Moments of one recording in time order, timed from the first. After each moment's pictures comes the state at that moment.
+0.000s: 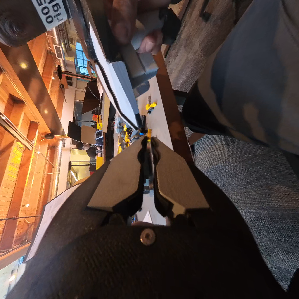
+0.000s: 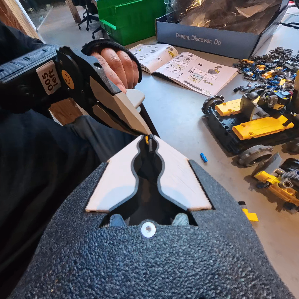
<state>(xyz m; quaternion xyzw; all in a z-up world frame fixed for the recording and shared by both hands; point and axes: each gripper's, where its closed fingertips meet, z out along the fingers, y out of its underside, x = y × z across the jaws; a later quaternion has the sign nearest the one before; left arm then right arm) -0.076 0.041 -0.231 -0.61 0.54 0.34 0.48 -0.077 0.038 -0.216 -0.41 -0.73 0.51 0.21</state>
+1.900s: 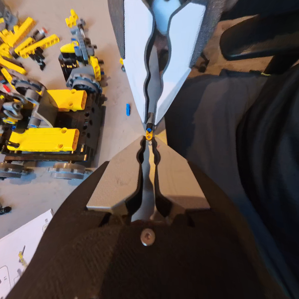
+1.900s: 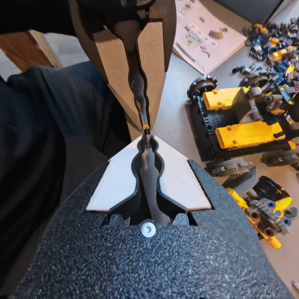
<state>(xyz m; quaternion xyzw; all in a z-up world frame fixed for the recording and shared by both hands) -0.120 0.058 -0.269 -0.85 0.33 -0.10 0.40 -0.119 0.062 -0.262 -0.38 -0.81 0.38 0.21</state>
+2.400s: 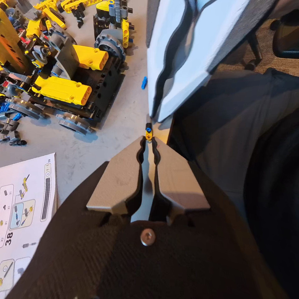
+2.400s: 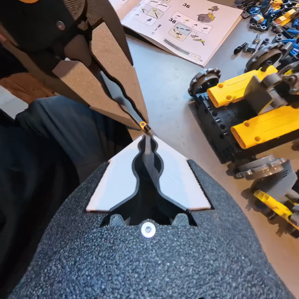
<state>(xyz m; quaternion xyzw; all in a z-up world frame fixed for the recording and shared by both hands) -0.139 0.036 -0.274 -0.90 0.20 -0.01 0.39 -0.131 0.044 -0.267 -0.49 -0.76 0.39 0.18</state>
